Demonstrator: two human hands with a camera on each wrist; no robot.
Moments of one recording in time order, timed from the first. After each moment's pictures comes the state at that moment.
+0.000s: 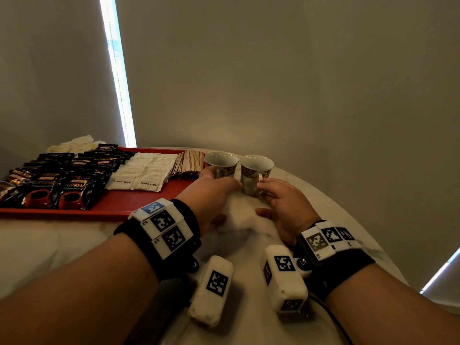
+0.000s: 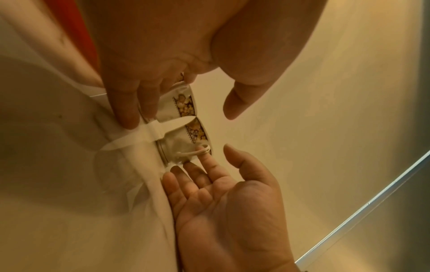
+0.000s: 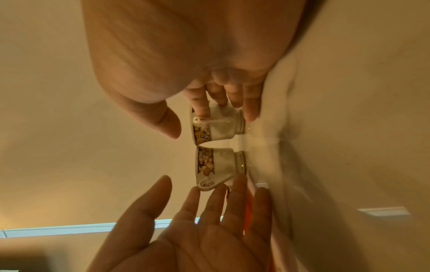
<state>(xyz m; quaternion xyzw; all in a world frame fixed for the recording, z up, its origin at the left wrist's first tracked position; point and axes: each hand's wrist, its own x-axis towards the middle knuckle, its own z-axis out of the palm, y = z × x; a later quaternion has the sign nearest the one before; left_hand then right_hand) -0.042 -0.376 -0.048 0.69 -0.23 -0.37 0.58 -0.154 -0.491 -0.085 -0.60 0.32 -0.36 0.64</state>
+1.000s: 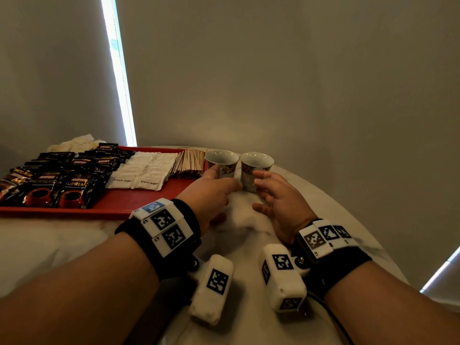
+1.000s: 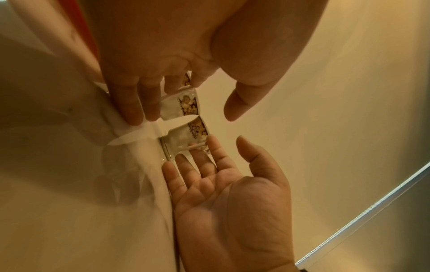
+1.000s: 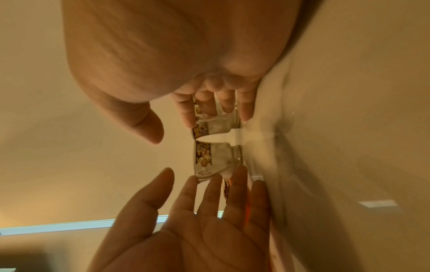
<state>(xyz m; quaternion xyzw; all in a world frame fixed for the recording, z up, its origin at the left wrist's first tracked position) -0.040 -0.378 -0.052 0.68 -0.25 -0.38 0.57 -0.152 -0.482 -0.083 -0.60 0.28 -0.37 0.65</state>
